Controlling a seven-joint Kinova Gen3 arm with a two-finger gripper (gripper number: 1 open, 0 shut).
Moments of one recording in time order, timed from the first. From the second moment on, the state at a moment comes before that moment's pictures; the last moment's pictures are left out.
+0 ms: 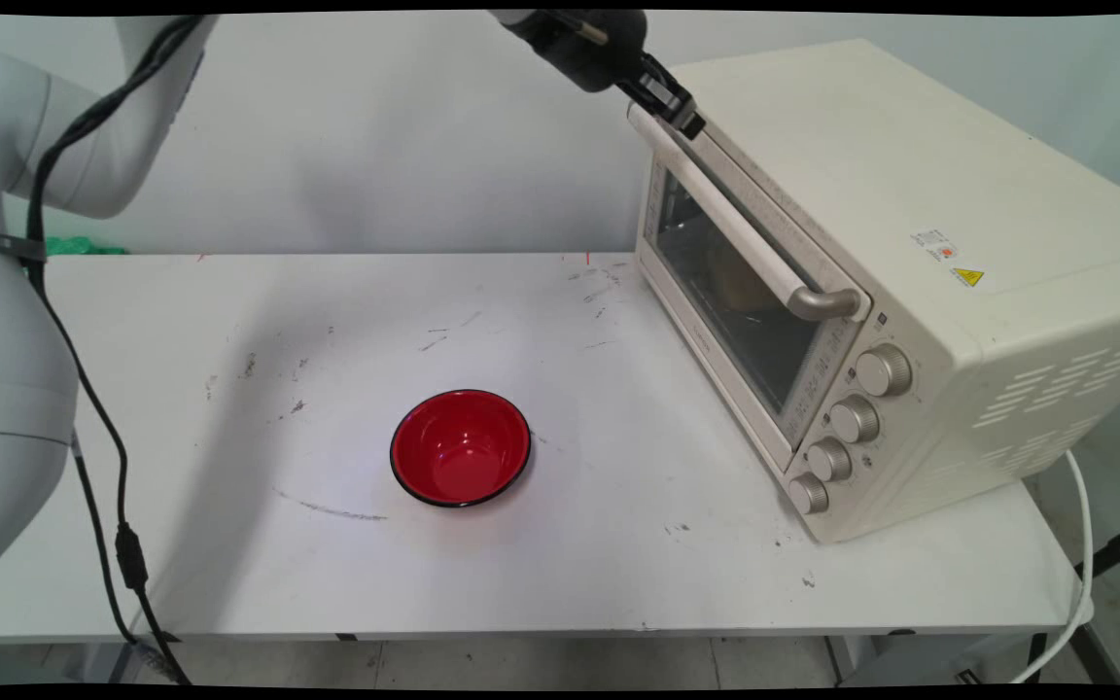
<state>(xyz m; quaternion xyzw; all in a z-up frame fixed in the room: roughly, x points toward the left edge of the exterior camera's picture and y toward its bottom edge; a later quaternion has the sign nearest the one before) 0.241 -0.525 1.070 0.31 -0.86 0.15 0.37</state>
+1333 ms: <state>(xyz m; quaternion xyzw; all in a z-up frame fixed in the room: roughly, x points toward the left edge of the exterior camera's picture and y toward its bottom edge) 0.208 -0.541 1.038 0.30 -0.89 0.12 0.33</state>
